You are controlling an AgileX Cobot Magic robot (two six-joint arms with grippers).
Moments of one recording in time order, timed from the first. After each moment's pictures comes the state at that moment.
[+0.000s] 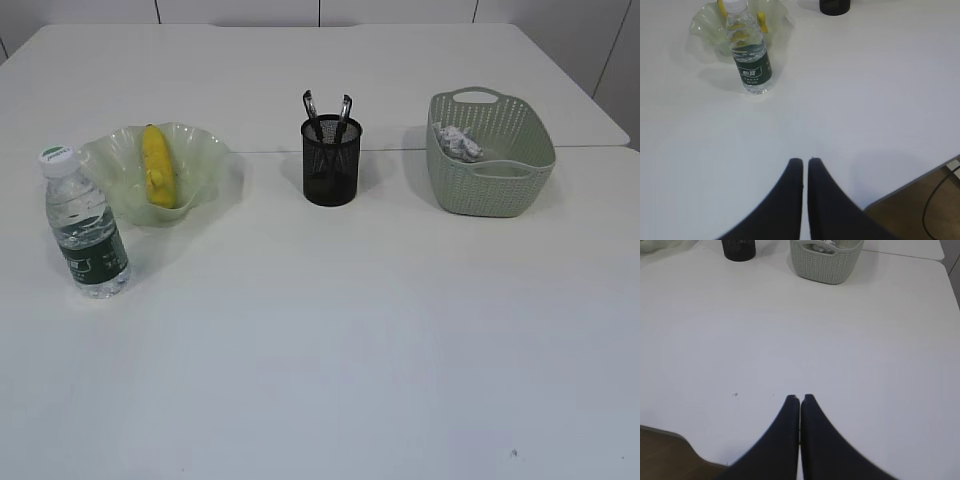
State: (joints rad) left arm -0.22 0.01 -0.53 -0.11 1.11 0.15; right arm 0.35 -0.03 -0.51 -0.19 1.16 0.09
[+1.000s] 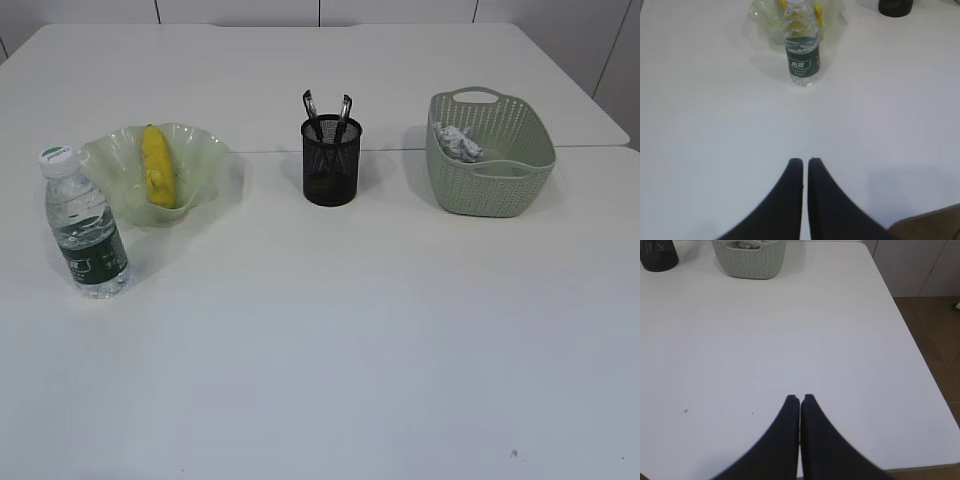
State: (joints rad) left arm 0.01 0.01 -0.53 -0.12 1.11 0.15; right arm 0.06 -0.03 -0.51 -0.19 1.16 0.09
